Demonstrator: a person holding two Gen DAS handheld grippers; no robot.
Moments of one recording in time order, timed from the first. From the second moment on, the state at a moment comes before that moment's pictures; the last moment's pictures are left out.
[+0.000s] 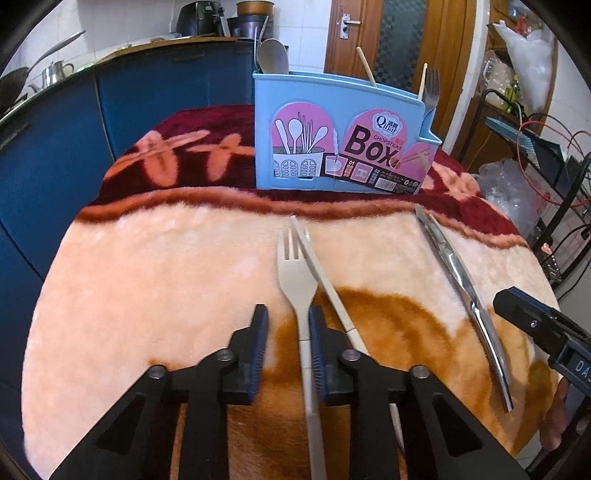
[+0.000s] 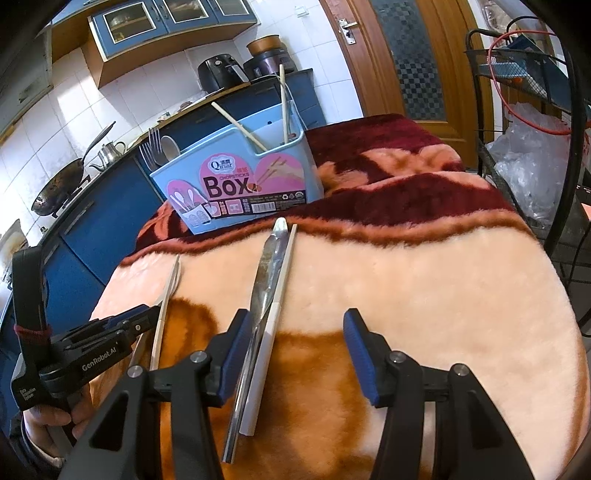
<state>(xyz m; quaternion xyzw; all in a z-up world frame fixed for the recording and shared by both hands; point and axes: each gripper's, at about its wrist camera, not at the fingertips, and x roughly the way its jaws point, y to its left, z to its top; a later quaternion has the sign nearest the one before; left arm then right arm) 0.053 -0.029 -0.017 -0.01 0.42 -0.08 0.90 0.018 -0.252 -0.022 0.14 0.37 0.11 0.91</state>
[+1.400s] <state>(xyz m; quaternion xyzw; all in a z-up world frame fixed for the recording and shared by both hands) 0.067 0.033 -0.018 -0.05 0.45 -0.07 0.89 0.092 -0.227 -0.016 0.04 0.53 0.15 0.83</state>
